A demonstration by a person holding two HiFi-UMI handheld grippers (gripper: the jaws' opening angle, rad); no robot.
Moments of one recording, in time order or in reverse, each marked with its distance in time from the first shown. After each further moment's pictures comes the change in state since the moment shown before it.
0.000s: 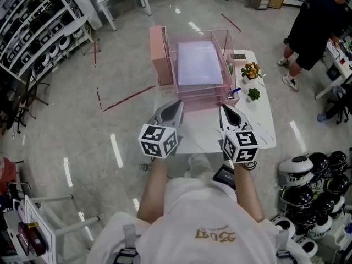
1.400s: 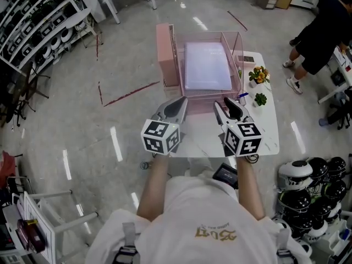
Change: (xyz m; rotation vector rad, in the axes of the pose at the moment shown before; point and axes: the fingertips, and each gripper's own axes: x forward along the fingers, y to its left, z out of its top) left arm 0.026 0.036 0.003 -0.015 0.026 -0.008; right arm 0.061 0.011 0.009 0.050 0.075 0.093
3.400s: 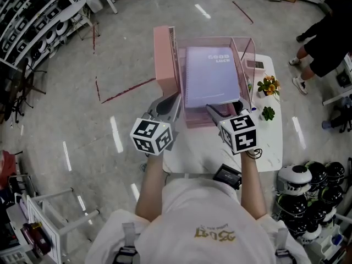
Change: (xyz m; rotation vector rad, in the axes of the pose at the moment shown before) left arm 0.075 0.090 0.024 -0.055 -0.008 0.015; right arm 0.119 -0.037 0.003 -0.213 0.278 0.050
